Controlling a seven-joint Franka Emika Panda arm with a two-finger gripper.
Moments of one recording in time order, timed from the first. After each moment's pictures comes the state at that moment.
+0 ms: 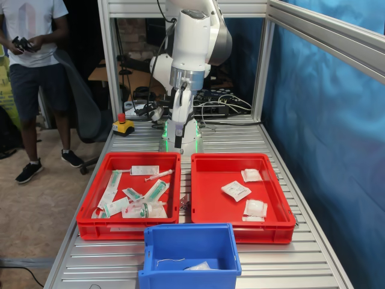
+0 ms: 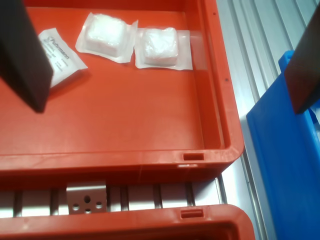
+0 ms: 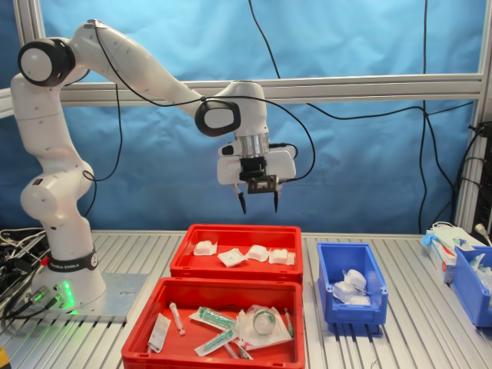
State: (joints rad) arm 0.03 -0.10 0.01 -2.23 -0.20 2.25 2.63
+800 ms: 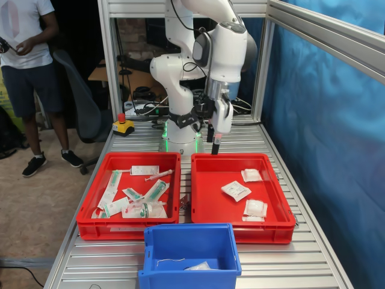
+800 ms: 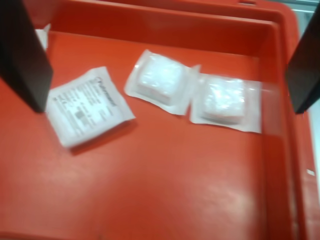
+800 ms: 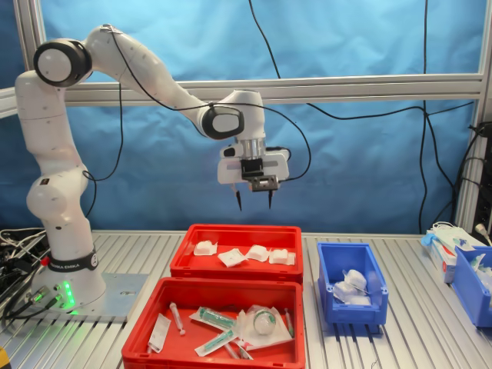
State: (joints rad) arm 0.21 -0.05 0.01 -2.25 -0.20 2.25 2.63
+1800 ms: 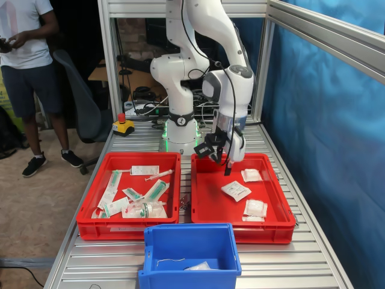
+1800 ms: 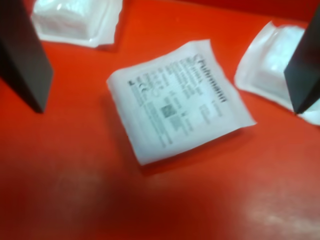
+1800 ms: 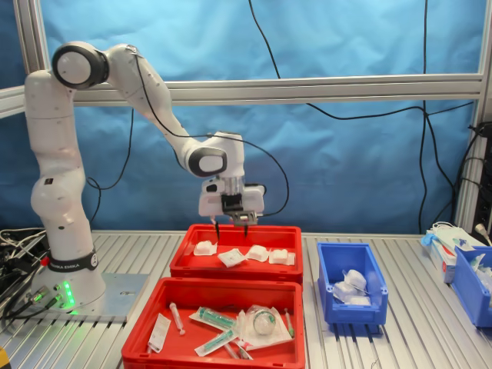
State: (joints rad) arm 0.31 0.04 0.02 -2.49 -0.20 2.52 2.63
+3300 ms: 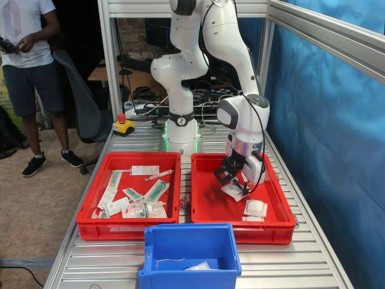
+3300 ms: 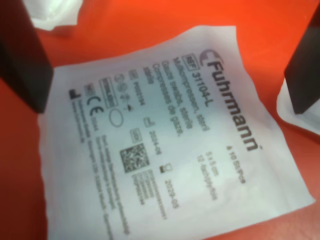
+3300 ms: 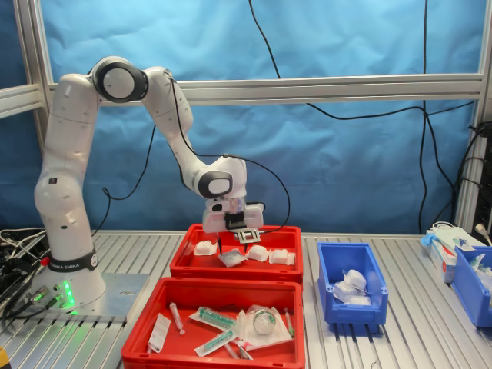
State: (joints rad) arm 0.40 0.32 0.03 -2.41 -0.20 2.68 2.63
